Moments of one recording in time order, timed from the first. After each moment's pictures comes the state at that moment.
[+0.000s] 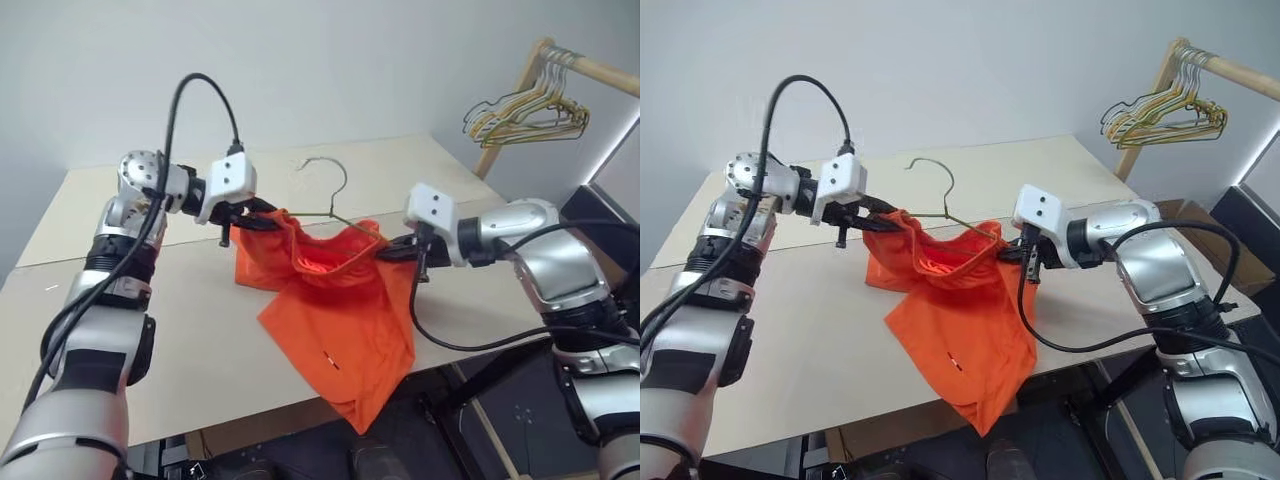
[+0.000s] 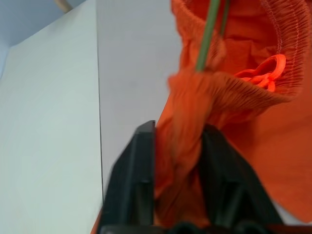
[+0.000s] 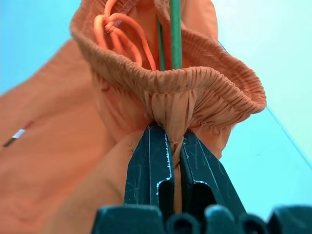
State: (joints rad) left arm -1.09 0.63 -0.17 0.80 -0.04 -0.12 -1.44; right arm -0.74 -0.78 0.21 -0.06 0.25 0.64 1.18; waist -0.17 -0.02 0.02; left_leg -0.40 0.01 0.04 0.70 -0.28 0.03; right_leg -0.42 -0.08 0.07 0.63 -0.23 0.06
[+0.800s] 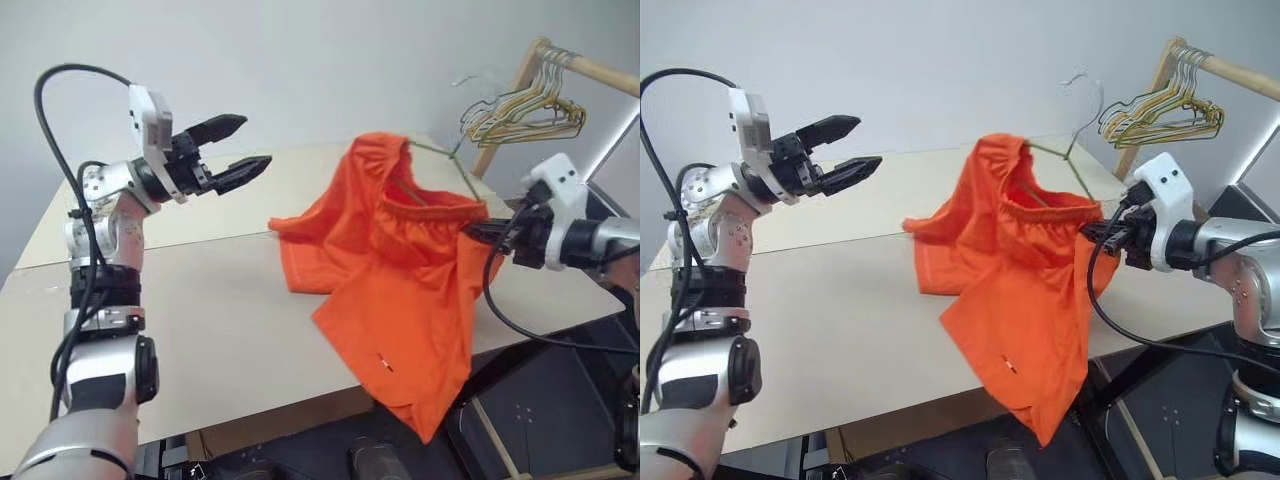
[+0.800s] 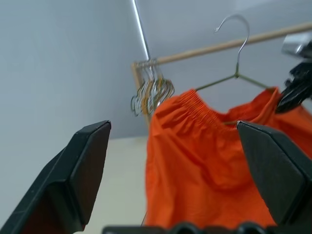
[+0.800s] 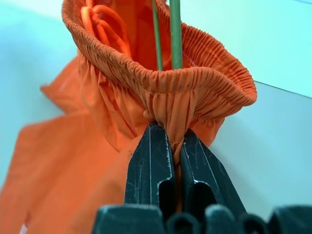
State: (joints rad) left arm -0.88 0.54 0.21 0.34 -0.50 0.26 -1.15; right arm -0.57 -0.88 -0.29 -0.30 0.47 1.29 0.74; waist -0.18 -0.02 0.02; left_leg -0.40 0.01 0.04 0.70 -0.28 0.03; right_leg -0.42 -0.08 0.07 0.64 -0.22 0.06
